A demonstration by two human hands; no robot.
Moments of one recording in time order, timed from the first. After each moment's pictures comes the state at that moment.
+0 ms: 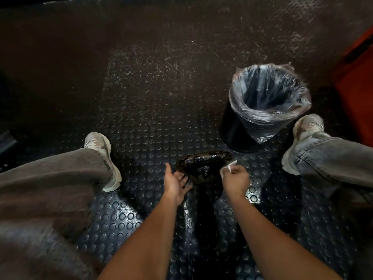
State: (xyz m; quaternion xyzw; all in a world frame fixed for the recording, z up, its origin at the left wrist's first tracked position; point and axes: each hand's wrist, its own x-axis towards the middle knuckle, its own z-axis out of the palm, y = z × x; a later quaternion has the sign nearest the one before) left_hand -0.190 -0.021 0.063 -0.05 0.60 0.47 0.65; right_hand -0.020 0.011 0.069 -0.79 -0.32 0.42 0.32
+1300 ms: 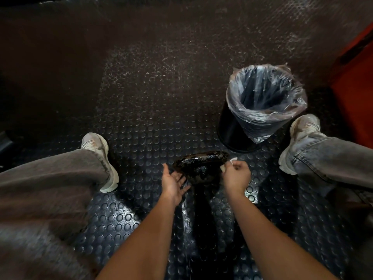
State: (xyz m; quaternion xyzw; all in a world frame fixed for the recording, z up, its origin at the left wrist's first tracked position) left_hand -0.189 -0.021 0.064 -0.05 0.60 0.47 0.65; right_hand -0.021 0.023 0.083 -0.77 -0.24 0.43 0.40
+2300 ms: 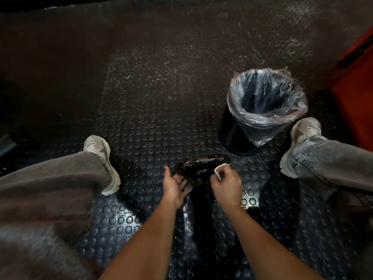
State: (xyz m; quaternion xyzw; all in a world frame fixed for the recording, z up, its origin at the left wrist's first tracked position) left_hand -0.187 -0.020 0.064 -0.04 0.60 0.46 0.65; right_hand -0.026 -0.005 0.074 -0.71 -0.57 0.30 0.27
